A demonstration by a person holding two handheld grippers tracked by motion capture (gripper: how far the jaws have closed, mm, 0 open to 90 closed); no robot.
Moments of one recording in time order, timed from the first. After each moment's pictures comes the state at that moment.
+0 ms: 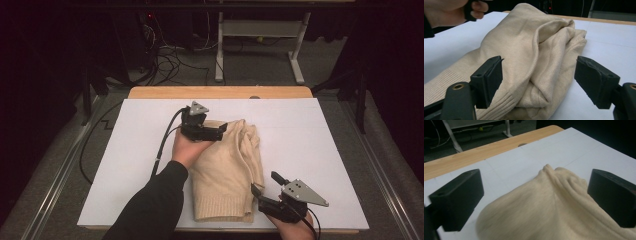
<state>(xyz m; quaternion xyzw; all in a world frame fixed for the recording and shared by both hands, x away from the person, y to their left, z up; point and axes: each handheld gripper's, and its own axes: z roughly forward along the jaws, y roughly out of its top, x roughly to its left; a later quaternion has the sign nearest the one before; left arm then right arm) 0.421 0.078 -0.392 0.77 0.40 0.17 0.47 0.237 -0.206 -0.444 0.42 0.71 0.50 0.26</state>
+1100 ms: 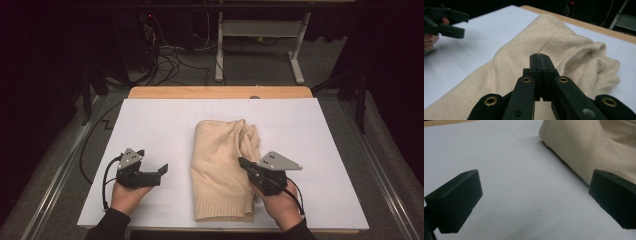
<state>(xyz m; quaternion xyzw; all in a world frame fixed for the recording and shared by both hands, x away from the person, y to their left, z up) 0.314 0.230 -0.464 0.74 0.44 0.20 0.46 0.294 -0.158 -0.407 0.34 0.78 0.48 0.23</state>
